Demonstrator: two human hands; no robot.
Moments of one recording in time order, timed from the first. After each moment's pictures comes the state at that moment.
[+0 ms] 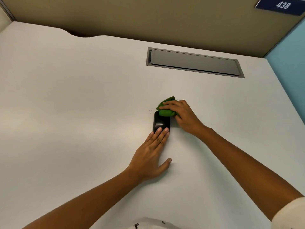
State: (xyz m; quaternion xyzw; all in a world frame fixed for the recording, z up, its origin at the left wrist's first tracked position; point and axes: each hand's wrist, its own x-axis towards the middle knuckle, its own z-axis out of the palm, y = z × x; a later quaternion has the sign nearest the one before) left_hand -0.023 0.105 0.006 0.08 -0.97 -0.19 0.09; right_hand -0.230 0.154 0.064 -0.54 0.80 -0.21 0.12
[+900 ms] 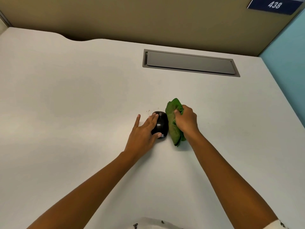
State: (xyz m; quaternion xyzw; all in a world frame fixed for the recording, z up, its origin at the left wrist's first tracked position) left_hand -0.059 0.059 0.021 0.16 -0.96 -0.23 0.08; right_hand -0.202 0.151 0.075 -0.14 0.90 -0.37 0.20
